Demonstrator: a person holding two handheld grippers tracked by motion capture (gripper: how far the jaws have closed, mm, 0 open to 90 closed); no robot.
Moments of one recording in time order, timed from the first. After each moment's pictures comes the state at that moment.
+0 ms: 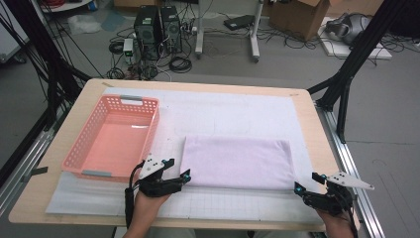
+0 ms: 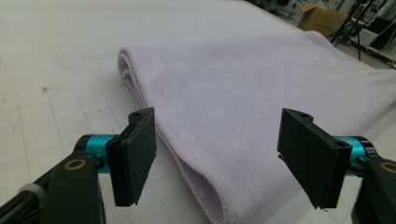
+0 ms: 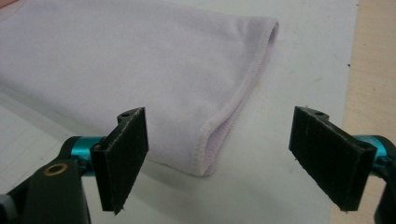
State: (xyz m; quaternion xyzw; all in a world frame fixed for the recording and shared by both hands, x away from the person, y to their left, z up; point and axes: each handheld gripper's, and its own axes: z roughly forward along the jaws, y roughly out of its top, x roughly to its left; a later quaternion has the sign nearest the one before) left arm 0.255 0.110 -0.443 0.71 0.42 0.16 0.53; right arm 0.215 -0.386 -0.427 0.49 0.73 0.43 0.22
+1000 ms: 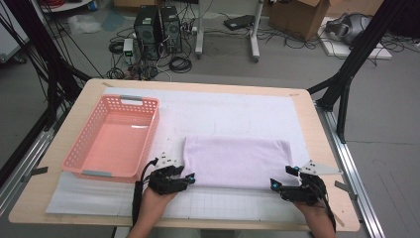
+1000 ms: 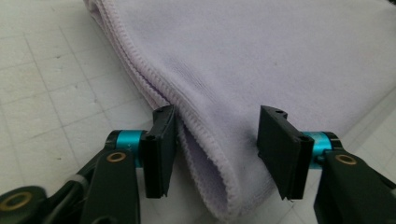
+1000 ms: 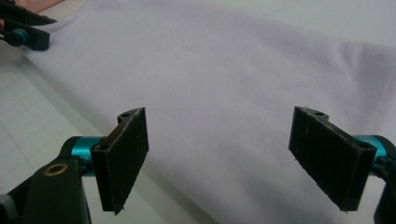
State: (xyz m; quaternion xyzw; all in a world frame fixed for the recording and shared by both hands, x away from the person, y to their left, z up) left arm 0.269 0.090 -0.454 0.77 0.44 0.11 0.45; right arm 0.245 -0.327 -0.422 0.42 0.77 0.44 0.16
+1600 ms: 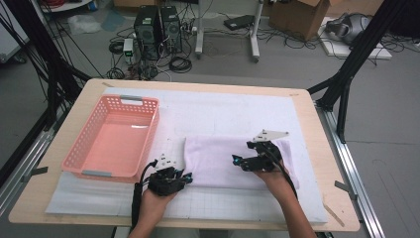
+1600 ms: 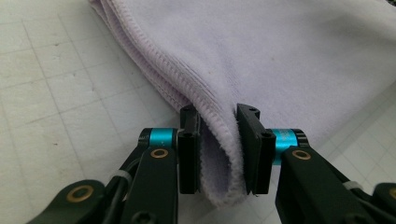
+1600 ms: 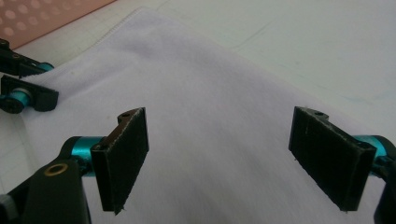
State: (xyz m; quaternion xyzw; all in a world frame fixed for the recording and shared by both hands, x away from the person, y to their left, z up) left arm 0.265 0.092 -0.454 0.76 0.45 0.10 0.45; right arm 0.334 -0.225 -0.408 0.36 0.82 0.42 0.12
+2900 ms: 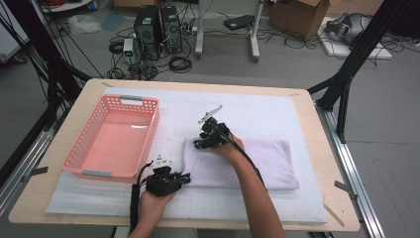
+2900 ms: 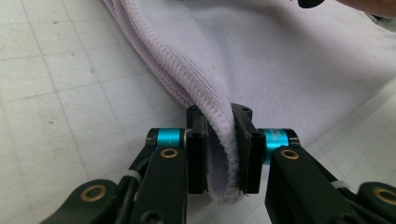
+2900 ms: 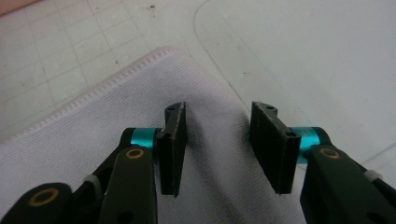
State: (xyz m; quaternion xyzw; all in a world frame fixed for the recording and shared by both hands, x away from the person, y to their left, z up) left arm 0.264 0.099 -0.456 0.74 0.48 0.06 0.47; right arm 0.428 -0.097 -0.430 0.26 0.91 0.33 0.06
